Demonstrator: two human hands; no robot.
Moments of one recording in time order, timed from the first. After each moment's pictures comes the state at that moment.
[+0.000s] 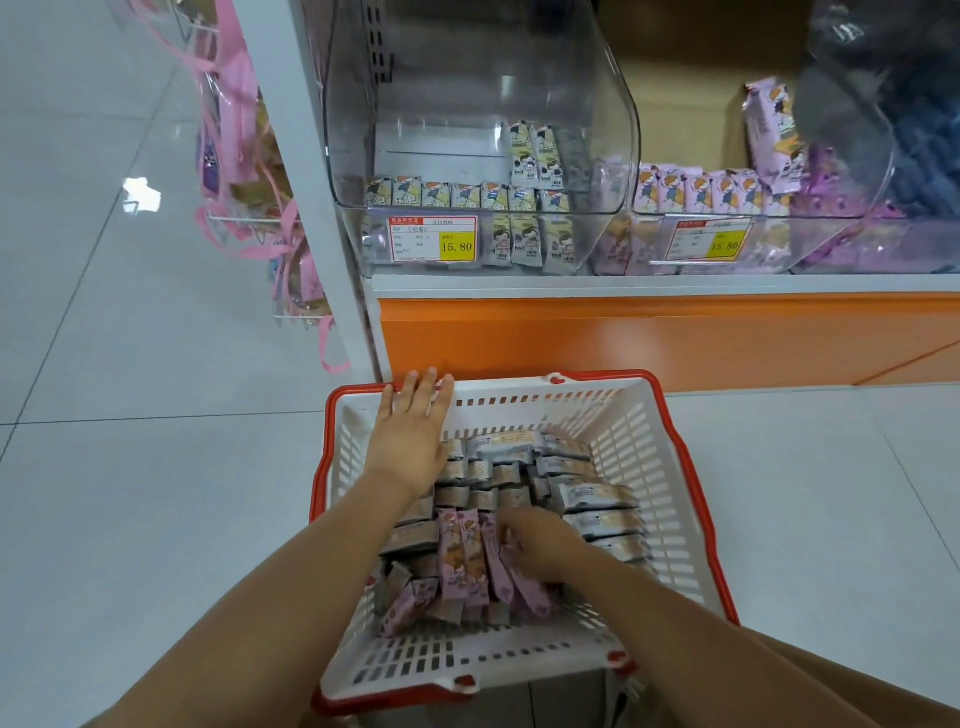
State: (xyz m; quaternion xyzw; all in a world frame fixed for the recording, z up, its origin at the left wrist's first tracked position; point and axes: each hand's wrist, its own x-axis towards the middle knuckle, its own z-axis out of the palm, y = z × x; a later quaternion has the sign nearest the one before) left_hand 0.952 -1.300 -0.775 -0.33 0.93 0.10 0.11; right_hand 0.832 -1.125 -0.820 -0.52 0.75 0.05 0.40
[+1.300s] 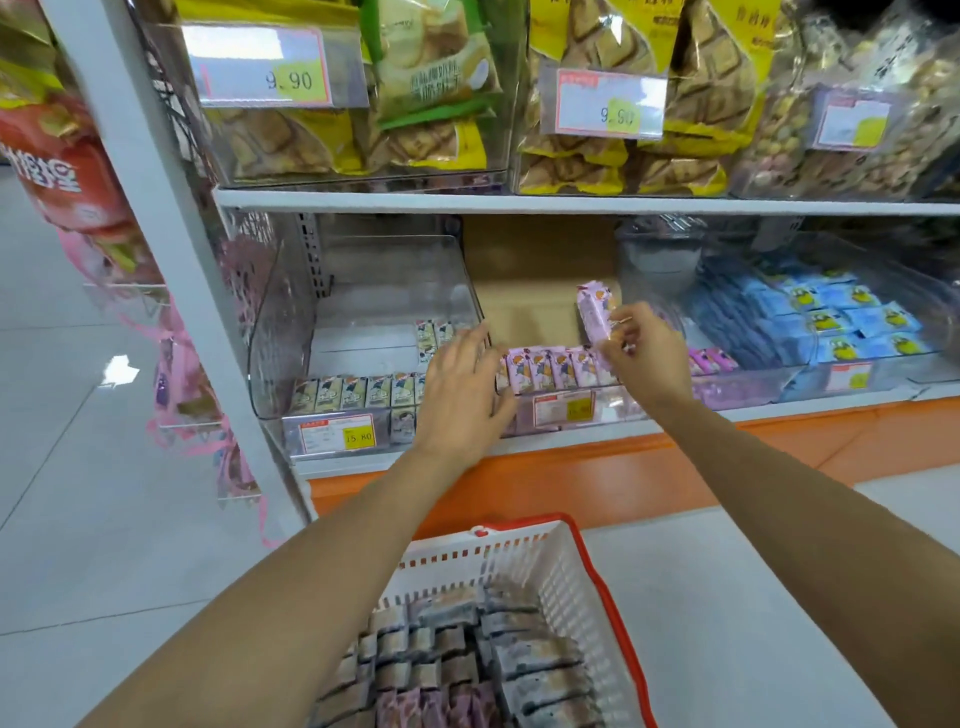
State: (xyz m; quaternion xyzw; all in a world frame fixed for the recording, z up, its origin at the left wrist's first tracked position) left_hand 0.774 -1.306 -0.577 -0.25 0.93 0.13 -0.24; right_hand 0.572 -1.189 -0.552 -0.36 0.85 -0.37 -0.05
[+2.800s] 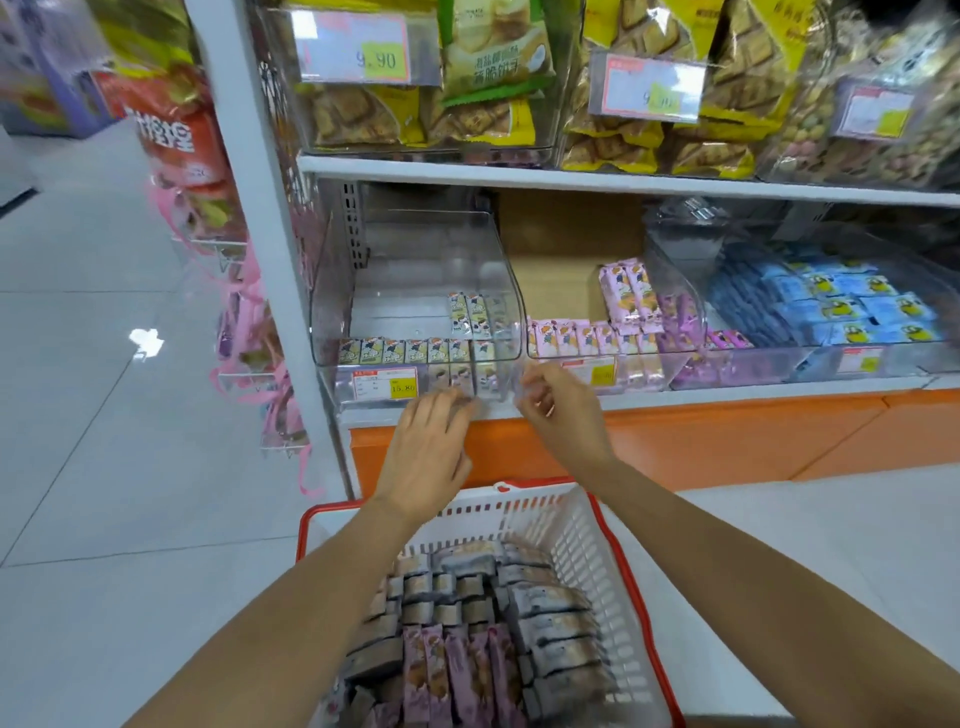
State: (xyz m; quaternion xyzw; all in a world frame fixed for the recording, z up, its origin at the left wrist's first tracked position) left_hand 0.886 -1.287 -0.630 -0.22 0.96 0.02 -0.19; right_hand 0.715 -1.188 -0.602 -0.49 0.78 -0.38 0.03
